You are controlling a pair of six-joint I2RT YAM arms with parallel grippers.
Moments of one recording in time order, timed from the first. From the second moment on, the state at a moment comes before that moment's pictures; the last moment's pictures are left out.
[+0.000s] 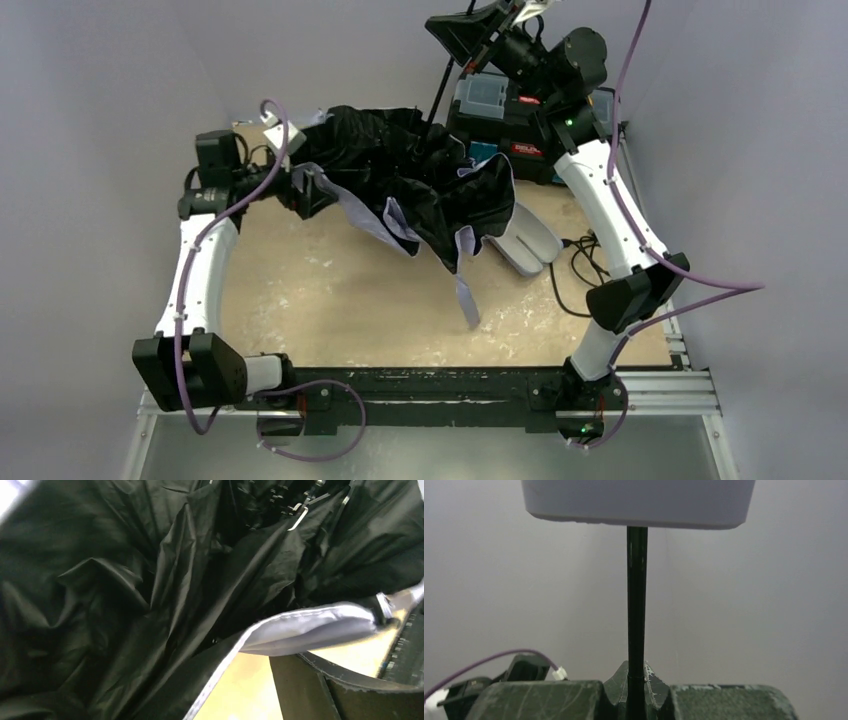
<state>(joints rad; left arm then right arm) 0.07 1.27 1.21 -0.51 0.92 0.37 0.42 1.75 2.07 0.24 -0.56 0.48</state>
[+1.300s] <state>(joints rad) 0.31 1.27 1.58 -0.98 0.70 0.59 0.49 1.53 1.61 0.16 -0.58 0.11</state>
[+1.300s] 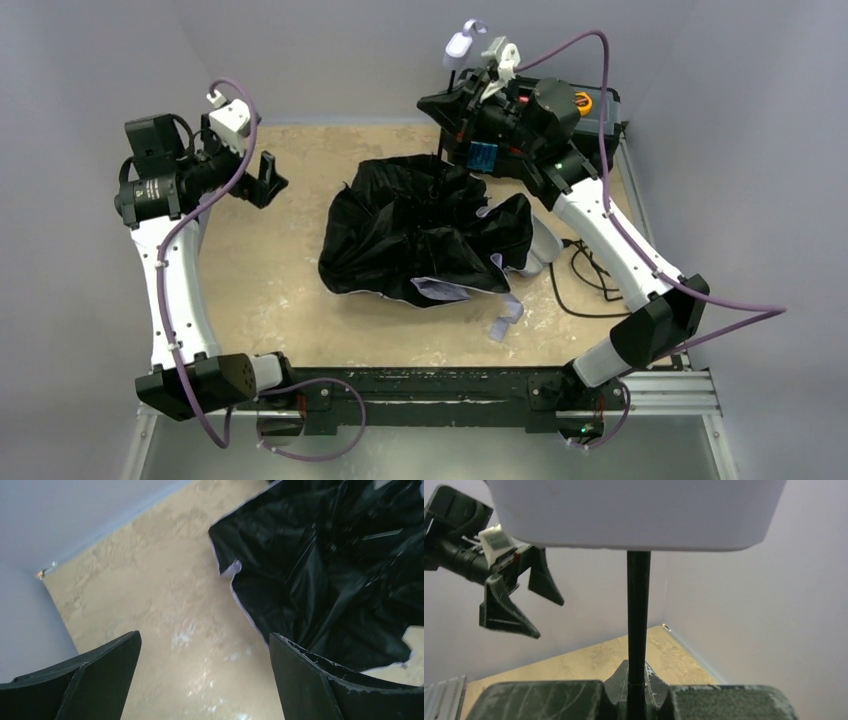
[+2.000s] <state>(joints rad) 0.01 1.10 1.33 -0.78 0.79 0.48 0.59 1.49 1.43 0.14 -0.59 -0.02</state>
